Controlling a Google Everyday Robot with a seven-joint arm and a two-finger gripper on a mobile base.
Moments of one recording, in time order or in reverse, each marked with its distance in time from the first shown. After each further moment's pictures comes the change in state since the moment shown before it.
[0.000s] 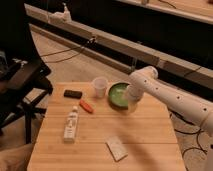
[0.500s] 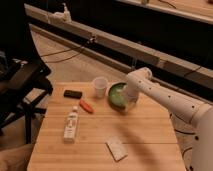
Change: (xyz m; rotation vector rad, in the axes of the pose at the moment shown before) arm -0.001 -0.024 0.035 0.009 0.026 -0.032
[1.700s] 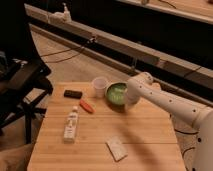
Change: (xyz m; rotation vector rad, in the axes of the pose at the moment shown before) arm 0.025 0.034 -0.004 0.006 0.042 0.061
